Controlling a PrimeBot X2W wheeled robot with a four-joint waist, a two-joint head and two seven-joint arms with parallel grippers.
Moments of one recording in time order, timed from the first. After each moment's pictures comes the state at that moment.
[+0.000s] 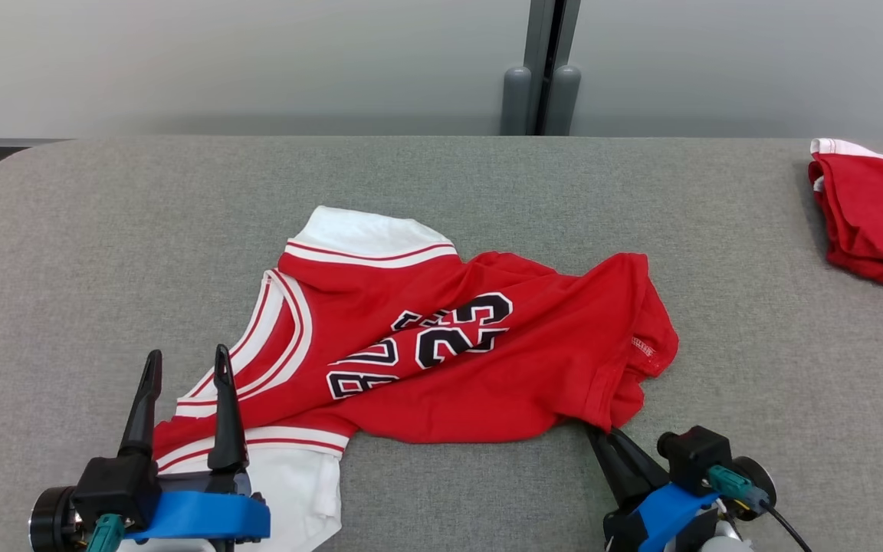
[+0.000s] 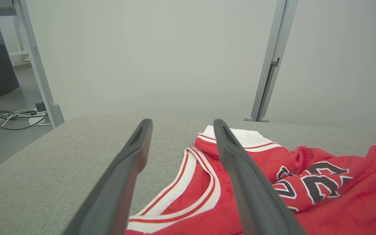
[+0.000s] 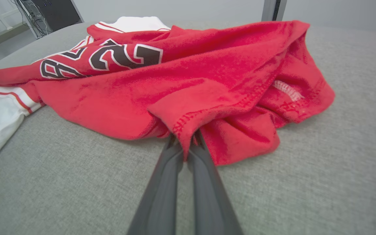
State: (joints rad) left arm -0.01 0.05 -0.01 0.12 -0.12 -0.04 -0.26; right arm -0.24 -0.11 0.37 0.61 0.24 0.13 -0.26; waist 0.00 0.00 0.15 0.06
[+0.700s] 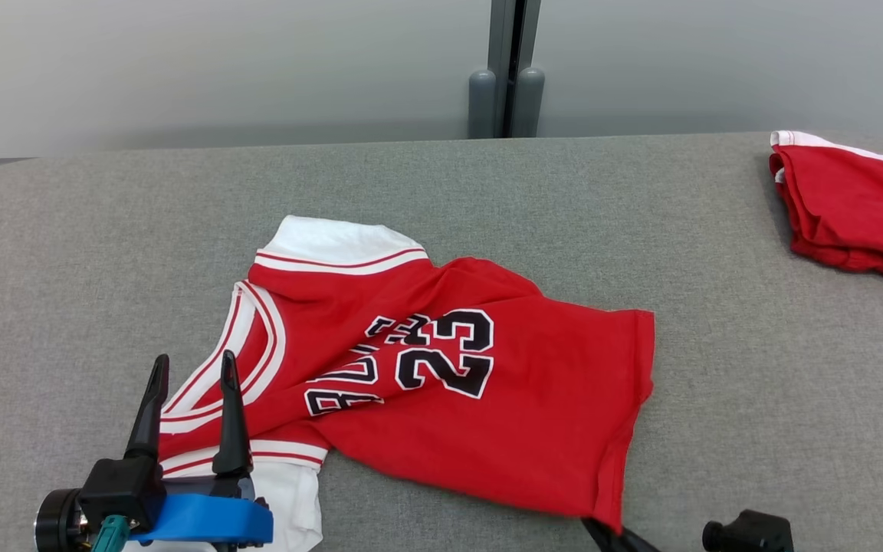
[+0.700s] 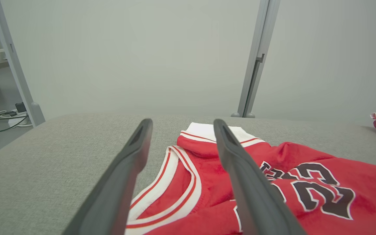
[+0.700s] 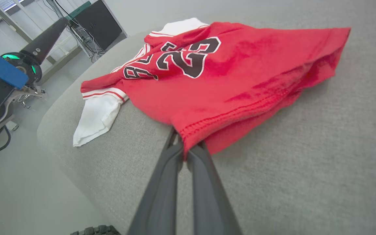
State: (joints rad) left arm 0.00 0.05 -0.02 0.14 -0.12 -0.05 -0.26; right arm 0.10 -0.34 0.49 -0.01 0.57 0.13 -0.06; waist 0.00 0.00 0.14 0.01
